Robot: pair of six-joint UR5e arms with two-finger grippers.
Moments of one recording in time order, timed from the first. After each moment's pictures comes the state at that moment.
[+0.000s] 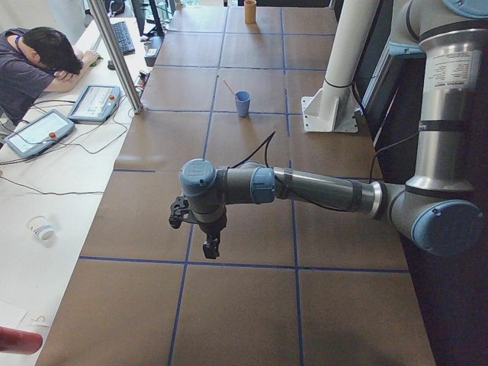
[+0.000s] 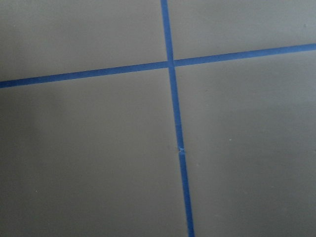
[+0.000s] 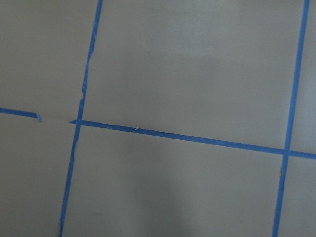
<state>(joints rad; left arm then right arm) -1.56 -1.49 -1.68 -1.51 -2.34 0.14 1.44 -1.41 1.92 -1.85 2.38 0.13</state>
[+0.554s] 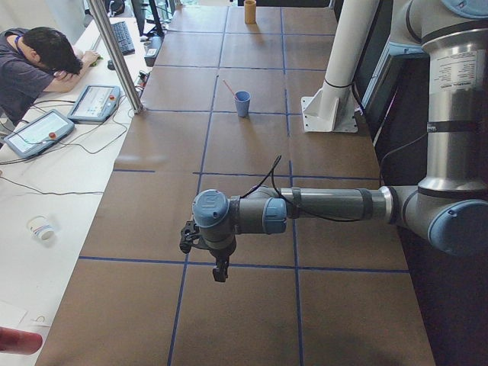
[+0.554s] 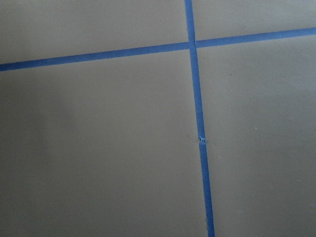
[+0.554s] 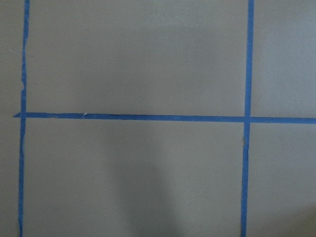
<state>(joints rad) -1.55 -1.48 -1.63 -1.54 -2.34 0.13 1.49 -1.51 1.81 -1.77 2.39 0.10</state>
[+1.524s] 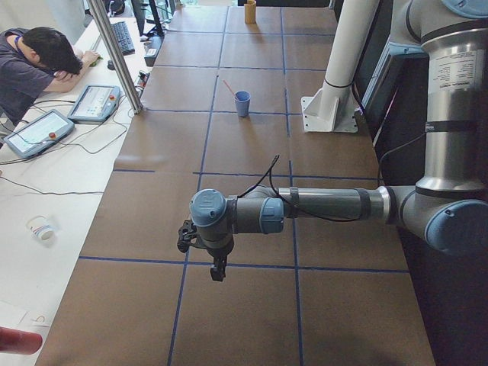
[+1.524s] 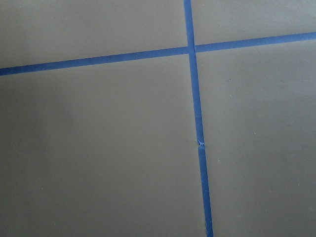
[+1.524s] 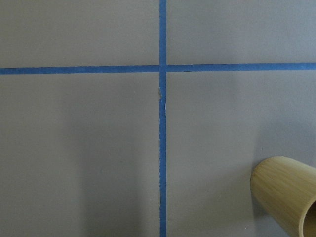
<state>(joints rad) -1.55 -1.49 -1.63 -1.54 -2.35 0.13 1.58 -1.67 1.70 -1.62 2.37 -0.01</state>
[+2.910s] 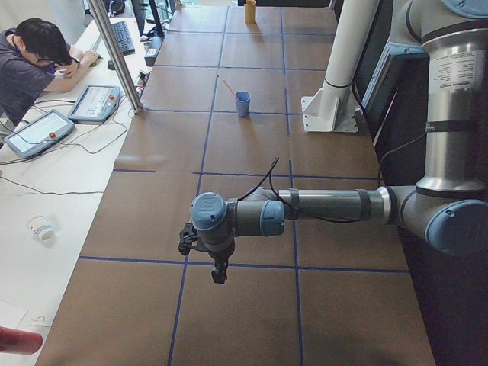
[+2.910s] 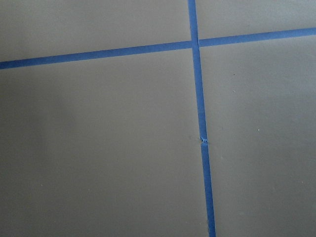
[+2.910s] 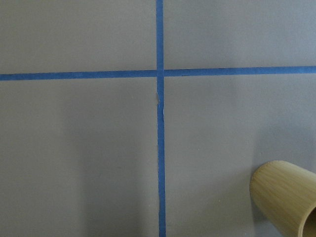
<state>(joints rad) -1.55 -1.49 -1.62 -1.54 -2.35 0.14 1.58 -1.65 1.68 -1.61 2.38 0.00</state>
